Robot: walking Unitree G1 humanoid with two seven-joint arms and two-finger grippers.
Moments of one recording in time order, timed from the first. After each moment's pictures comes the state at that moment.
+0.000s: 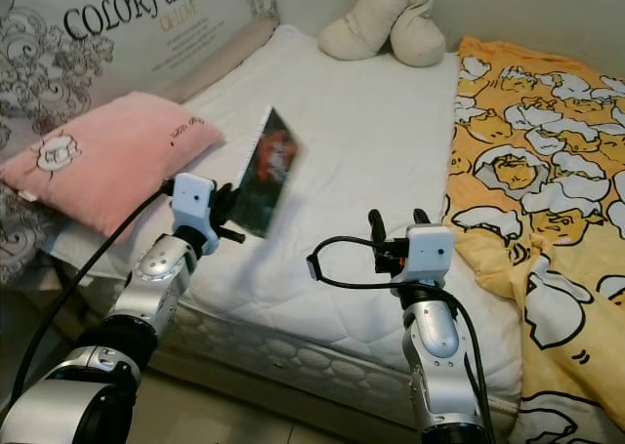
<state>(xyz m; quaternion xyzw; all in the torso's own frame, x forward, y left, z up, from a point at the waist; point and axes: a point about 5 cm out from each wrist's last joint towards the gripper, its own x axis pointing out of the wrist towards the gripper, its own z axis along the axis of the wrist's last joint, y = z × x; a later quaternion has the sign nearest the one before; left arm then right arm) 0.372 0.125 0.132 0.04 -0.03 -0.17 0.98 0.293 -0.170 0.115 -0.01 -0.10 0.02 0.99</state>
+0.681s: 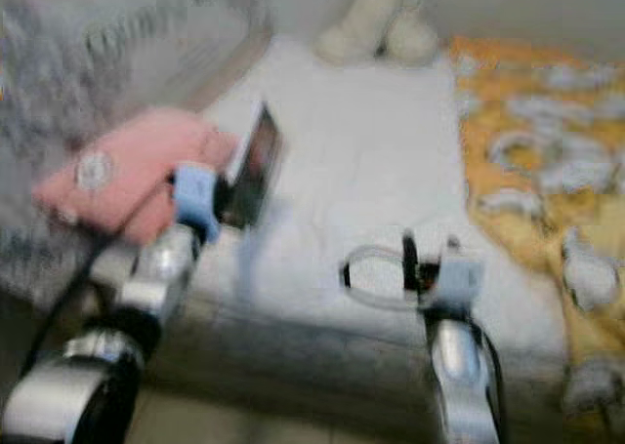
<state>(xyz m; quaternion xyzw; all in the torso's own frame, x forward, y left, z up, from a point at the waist) 0.379 0.117 0.134 0.07 -0.02 -0.14 0.99 0.276 -0.199 0.088 0.01 -0.06 -0.05 1.00</state>
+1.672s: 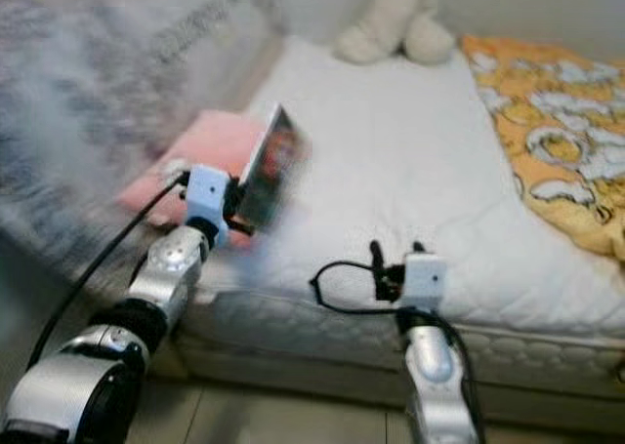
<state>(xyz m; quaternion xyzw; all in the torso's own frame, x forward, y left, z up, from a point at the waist) 0.379 0.106 0.133 0.07 -0.02 -0.16 0.98 0.278 -0.176 0.080 -0.01 -0.04 0.00 1.00</state>
